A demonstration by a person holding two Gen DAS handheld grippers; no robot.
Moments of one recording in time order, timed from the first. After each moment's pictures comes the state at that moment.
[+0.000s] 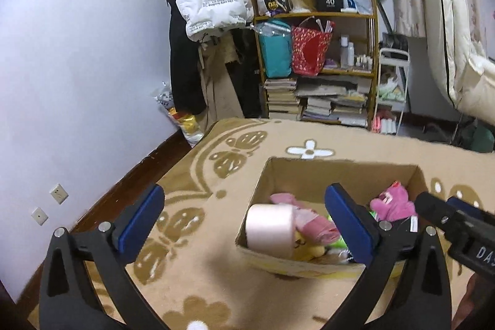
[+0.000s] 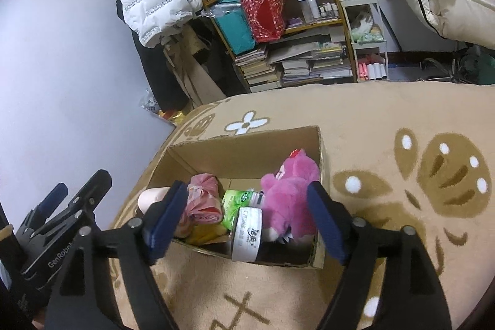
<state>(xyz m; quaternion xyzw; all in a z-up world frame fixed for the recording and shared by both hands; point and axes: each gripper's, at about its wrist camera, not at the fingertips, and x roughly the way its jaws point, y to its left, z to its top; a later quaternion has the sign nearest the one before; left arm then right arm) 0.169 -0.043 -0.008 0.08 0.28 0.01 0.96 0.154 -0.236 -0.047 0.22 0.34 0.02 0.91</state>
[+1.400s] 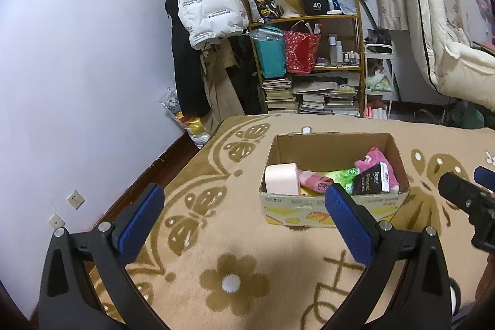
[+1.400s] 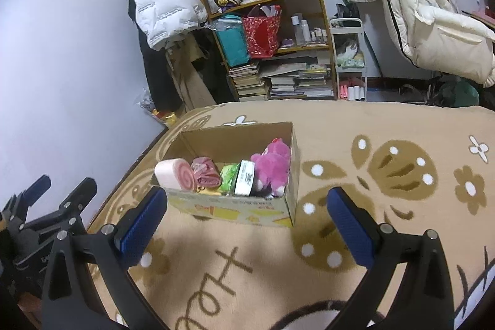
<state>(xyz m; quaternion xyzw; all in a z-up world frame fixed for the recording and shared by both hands) 0.066 -0.018 0.030 0.11 0.27 -0.01 0.96 0.048 -0.217 0.006 0.15 0.32 -0.02 0.93</state>
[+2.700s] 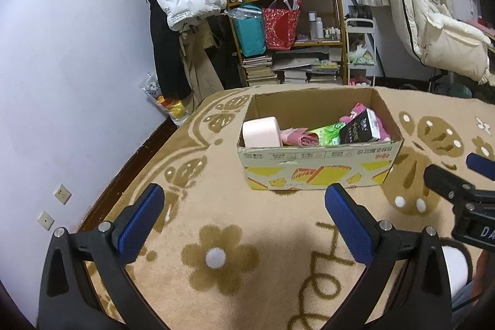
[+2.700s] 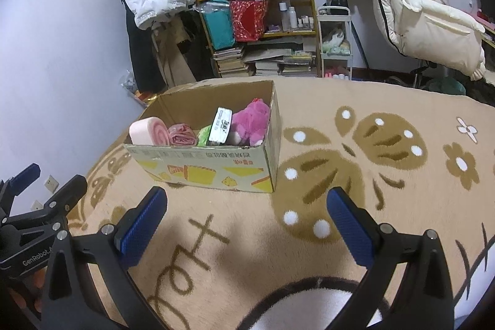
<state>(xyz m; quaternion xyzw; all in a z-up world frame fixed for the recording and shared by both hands) 0.060 -0.018 -0.025 0.13 0.31 -0.05 0.94 0.031 -0.209 -0.041 0.13 0.35 -0.05 0.93</state>
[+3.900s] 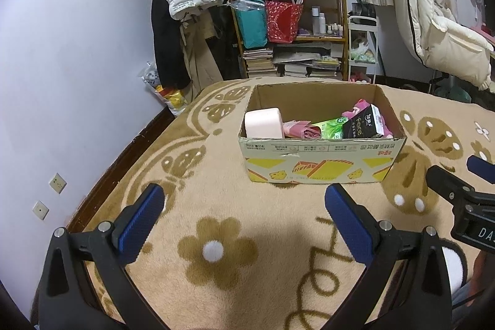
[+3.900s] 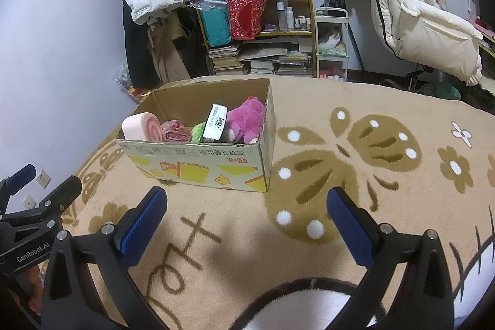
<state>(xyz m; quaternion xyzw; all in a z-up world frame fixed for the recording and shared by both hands) 0.061 -0.012 -0.032 0.11 0.33 -0.05 0.94 0.031 -0.207 -0.044 0.11 0.35 -0.06 0.93</state>
